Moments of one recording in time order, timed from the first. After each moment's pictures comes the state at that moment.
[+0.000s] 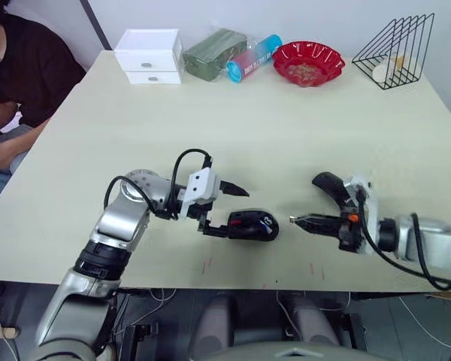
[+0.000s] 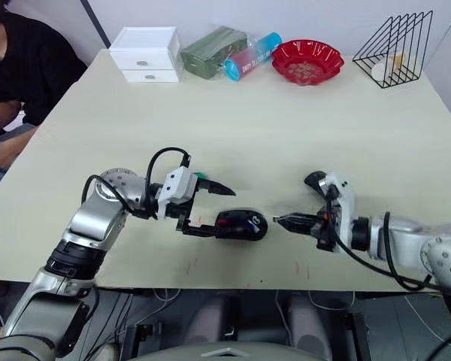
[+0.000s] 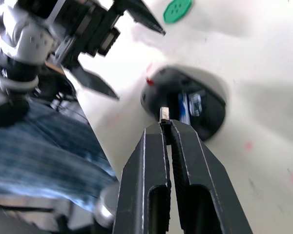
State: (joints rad) left arm -0.47 0.66 -0.21 -0.02 -0.28 0.21 -1.38; right arm -0.12 -0.84 -0.05 -0.54 1.36 0.96 0.40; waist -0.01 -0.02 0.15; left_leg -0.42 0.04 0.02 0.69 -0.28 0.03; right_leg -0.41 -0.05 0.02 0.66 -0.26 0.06
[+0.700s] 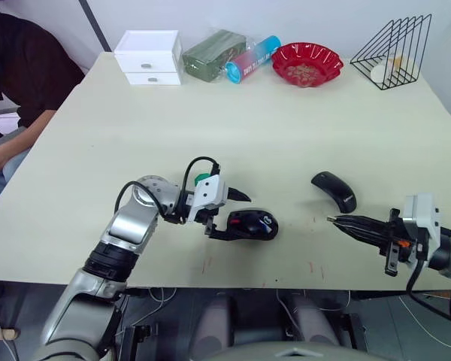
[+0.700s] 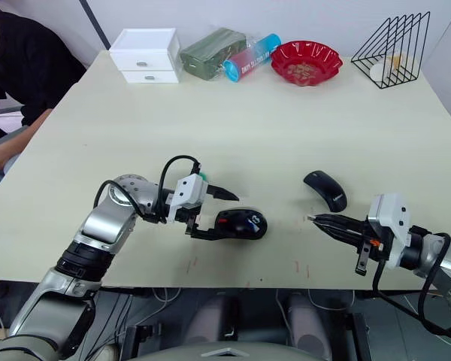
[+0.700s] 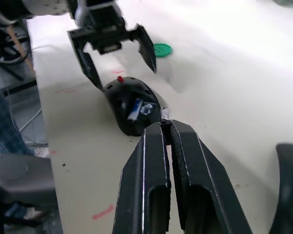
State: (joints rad) left arm -0.49 0.63 -0.28 0.04 -0.21 0.17 -1.36; right arm 0.23 -0.83 -0.25 -0.59 0.71 0.33 0.97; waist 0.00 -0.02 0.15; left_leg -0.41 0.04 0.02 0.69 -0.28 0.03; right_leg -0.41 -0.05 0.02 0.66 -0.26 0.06
